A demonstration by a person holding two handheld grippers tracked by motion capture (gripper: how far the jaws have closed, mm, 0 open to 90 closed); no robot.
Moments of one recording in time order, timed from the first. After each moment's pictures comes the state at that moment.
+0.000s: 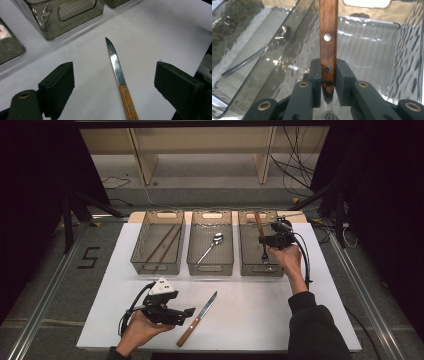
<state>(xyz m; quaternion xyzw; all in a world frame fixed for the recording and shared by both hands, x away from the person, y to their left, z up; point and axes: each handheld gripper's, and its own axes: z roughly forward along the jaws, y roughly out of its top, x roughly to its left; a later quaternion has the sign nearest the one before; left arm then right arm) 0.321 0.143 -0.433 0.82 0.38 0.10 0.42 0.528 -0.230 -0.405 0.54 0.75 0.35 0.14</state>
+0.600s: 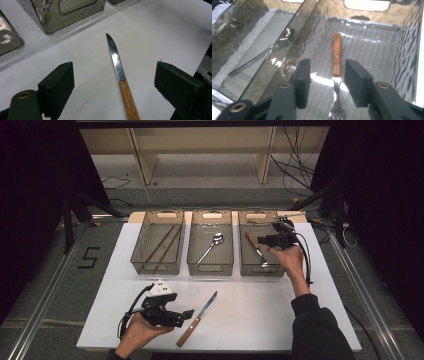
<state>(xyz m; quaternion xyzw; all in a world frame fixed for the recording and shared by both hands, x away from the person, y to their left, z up) 0.319 0.147 -0.439 0.82 0.39 0.09 0.42 0.520 -0.233 -0.397 0.54 0.75 0.37 0.14</state>
